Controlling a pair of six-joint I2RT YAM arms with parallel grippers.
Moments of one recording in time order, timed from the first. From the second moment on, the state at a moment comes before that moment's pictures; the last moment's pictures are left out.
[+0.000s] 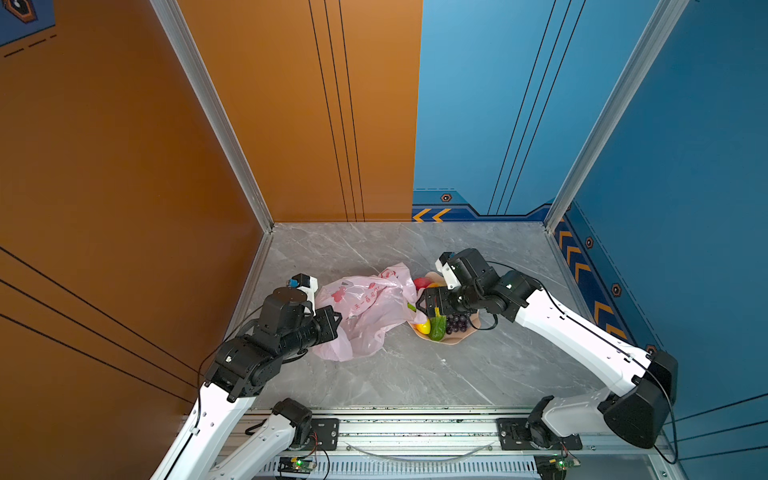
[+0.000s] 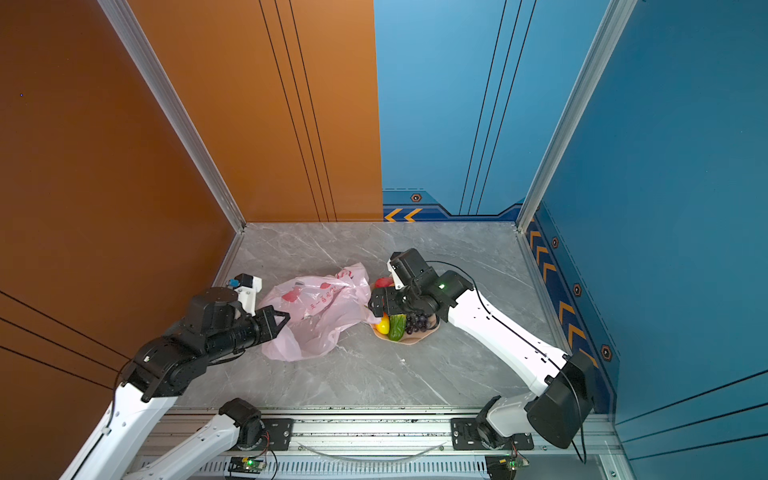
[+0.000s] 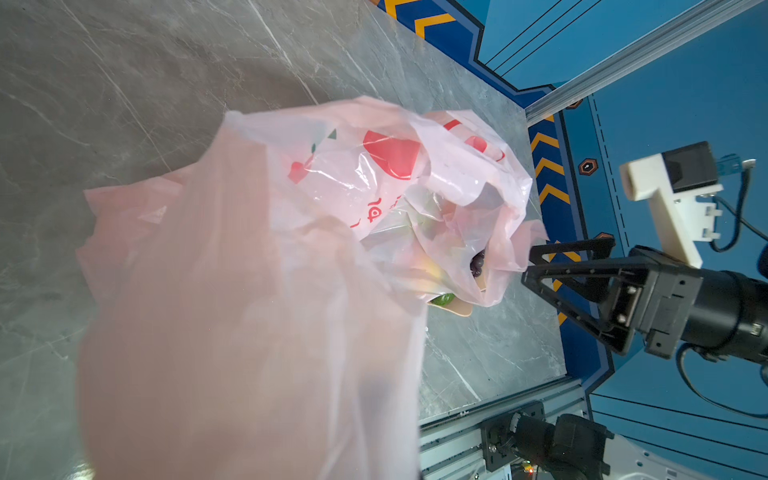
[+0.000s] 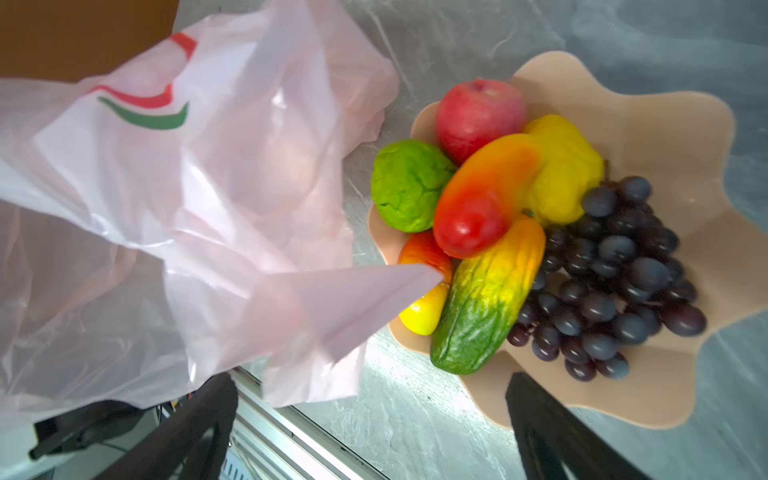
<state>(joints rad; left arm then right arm) -0.45 0.74 1.06 -1.00 0.11 -0.72 0.72 1.40 1.31 -0.83 -0.17 0.49</state>
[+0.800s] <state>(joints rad) -0.36 0.74 1.06 -1.01 0.19 -0.72 0.67 1.55 1.29 -0.64 -0.40 0.34</state>
